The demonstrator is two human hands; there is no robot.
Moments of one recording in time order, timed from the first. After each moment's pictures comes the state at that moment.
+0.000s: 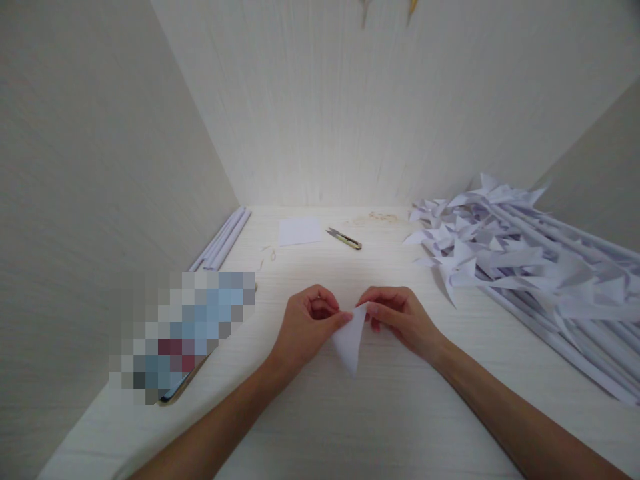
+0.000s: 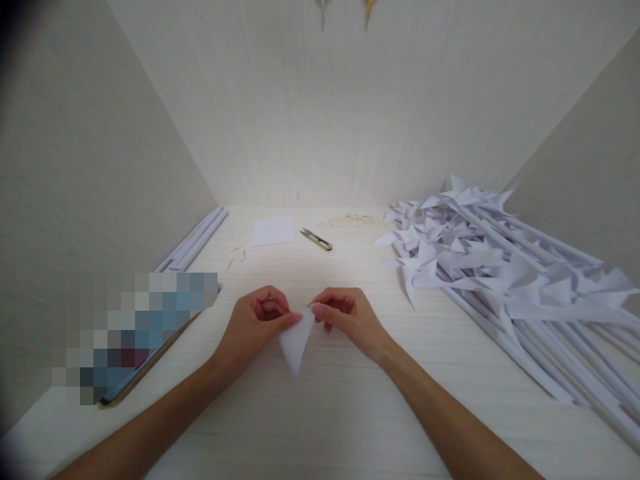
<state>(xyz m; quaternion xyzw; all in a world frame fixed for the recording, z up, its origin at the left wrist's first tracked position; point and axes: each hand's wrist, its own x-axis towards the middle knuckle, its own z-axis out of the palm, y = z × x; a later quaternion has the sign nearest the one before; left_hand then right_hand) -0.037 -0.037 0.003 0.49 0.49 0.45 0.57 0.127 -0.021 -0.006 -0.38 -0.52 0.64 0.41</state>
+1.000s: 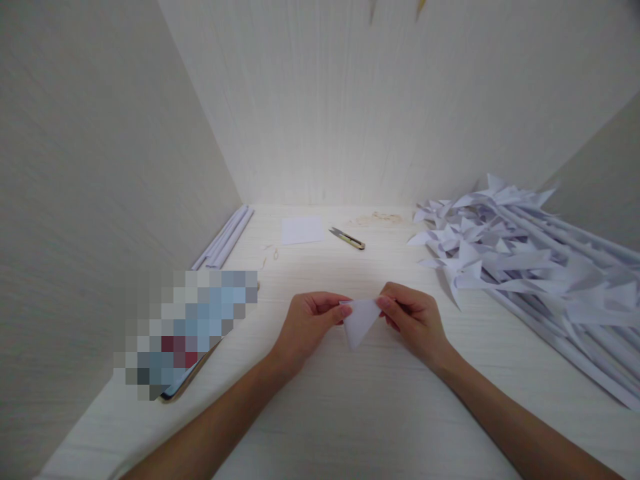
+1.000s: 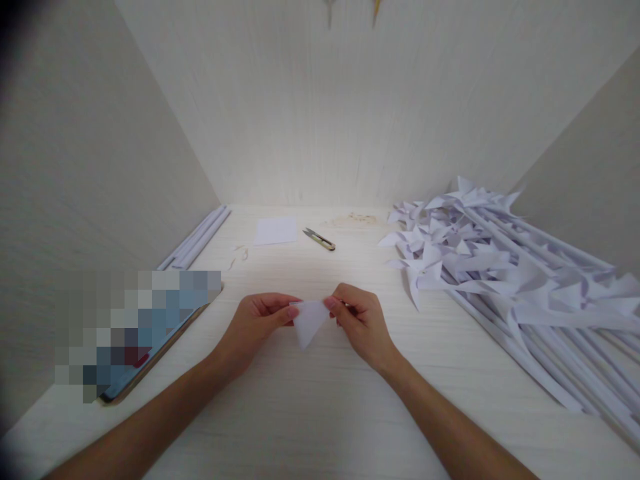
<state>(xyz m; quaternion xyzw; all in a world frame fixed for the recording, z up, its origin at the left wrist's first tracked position) -0.037 -0.034 0.008 0.42 0.49 0.45 0.62 0.130 -0.026 -0.004 -0.44 -0.68 0.35 0.47</state>
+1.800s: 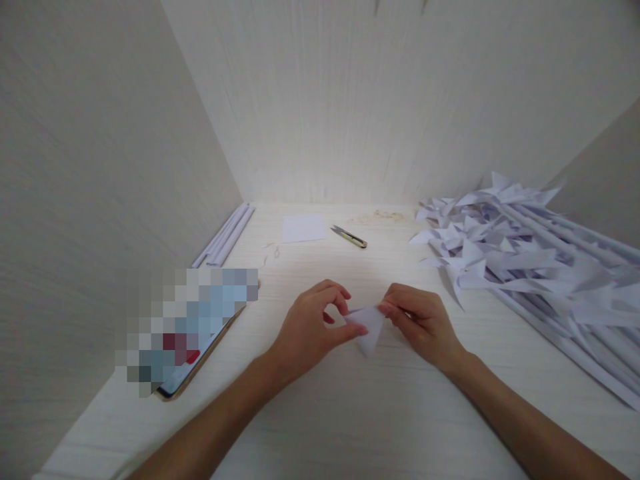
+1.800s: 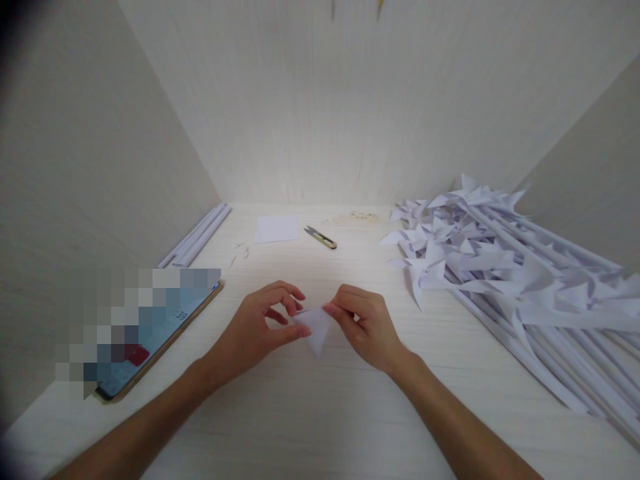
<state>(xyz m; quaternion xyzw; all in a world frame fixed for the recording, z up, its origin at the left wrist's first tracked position) -0.047 -0.036 0.014 0.71 0.47 0.37 0.37 0.137 -0.028 0.004 -0.38 -0.79 0.23 0.42</state>
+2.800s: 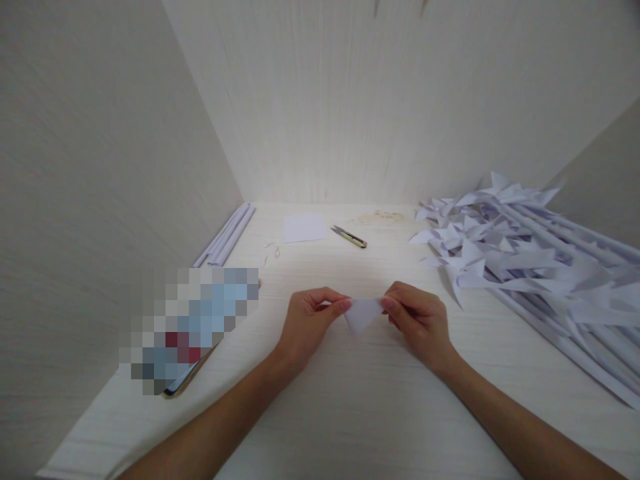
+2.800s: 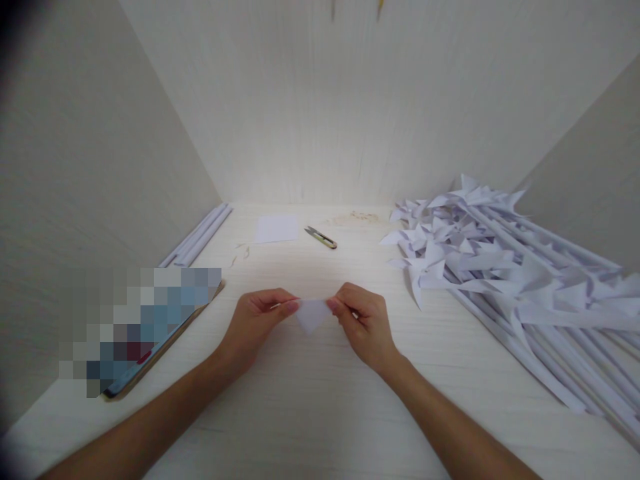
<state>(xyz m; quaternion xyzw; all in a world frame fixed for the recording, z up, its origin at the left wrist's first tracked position) -0.037 -0.036 0.007 0.45 0.50 0.49 0.56 0.131 -0.029 -0.002 -0.41 -0.74 0.22 0.48</state>
